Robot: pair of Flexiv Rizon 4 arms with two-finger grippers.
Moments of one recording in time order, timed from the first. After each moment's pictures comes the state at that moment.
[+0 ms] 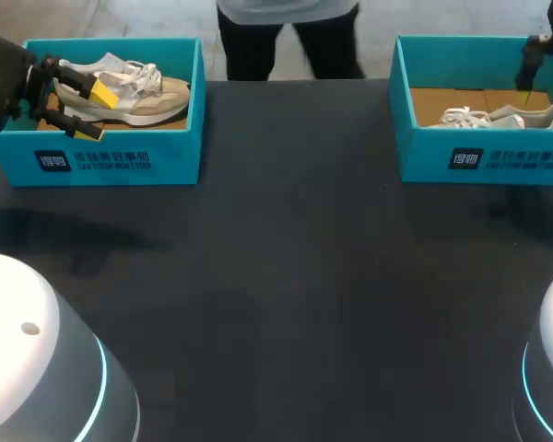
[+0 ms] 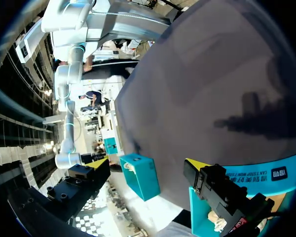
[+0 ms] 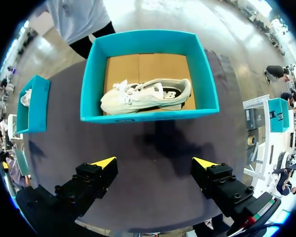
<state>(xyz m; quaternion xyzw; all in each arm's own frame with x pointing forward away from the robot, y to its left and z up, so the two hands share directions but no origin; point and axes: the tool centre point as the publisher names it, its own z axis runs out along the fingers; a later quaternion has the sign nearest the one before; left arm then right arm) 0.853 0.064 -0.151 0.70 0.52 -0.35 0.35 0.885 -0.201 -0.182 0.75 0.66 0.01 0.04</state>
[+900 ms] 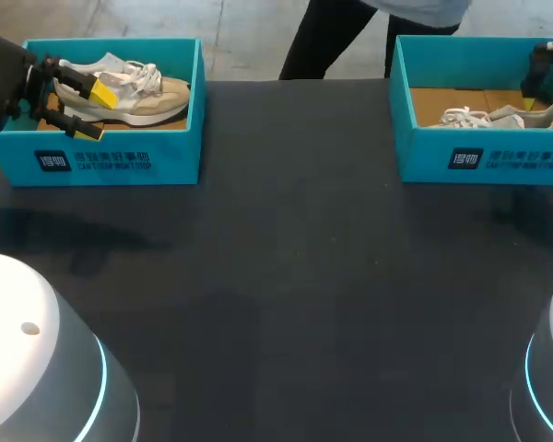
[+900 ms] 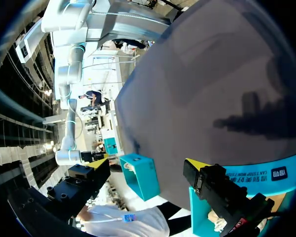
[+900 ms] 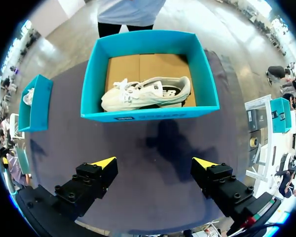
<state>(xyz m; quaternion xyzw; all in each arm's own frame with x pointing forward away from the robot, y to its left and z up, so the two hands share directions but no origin) 0.853 0.064 -0.151 0.70 0.52 -0.35 0.35 0.876 -0.207 -0.186 0.75 0.66 0.02 0.04</state>
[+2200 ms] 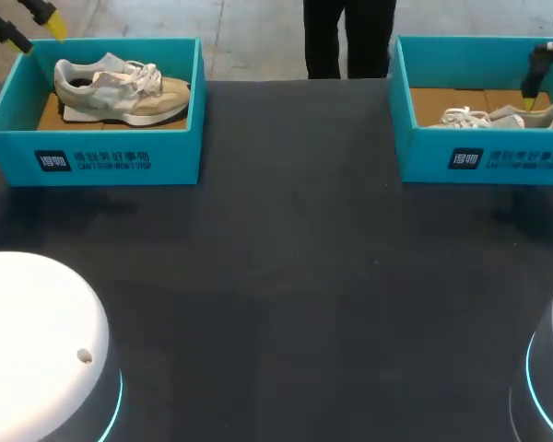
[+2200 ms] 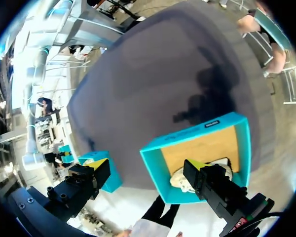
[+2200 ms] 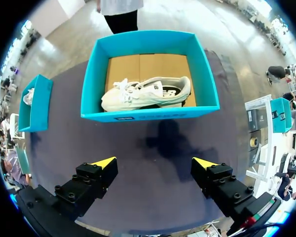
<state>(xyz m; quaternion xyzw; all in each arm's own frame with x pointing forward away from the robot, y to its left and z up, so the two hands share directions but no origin) 0.962 0.160 -0.091 0.80 0.54 -0.15 0.21 0.876 -0.207 -0.186 0.75 0.66 0.02 0.04</state>
